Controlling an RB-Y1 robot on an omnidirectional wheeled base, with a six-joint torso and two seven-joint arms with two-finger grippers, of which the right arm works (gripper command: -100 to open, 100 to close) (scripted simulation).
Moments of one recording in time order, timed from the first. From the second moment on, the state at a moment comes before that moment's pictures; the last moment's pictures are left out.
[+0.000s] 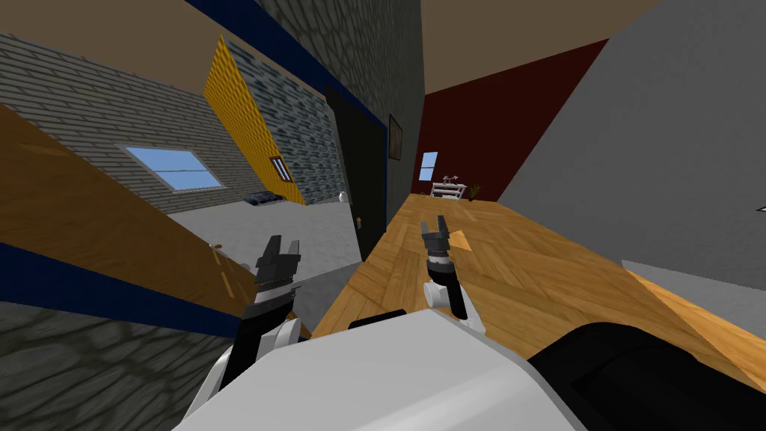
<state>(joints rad) 0.45 0.02 -0.01 -2.20 0.03 -0.56 -0.15</state>
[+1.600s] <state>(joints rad) 0.33 -0.05 0.07 -1.87 0.05 -0.61 -0.13</state>
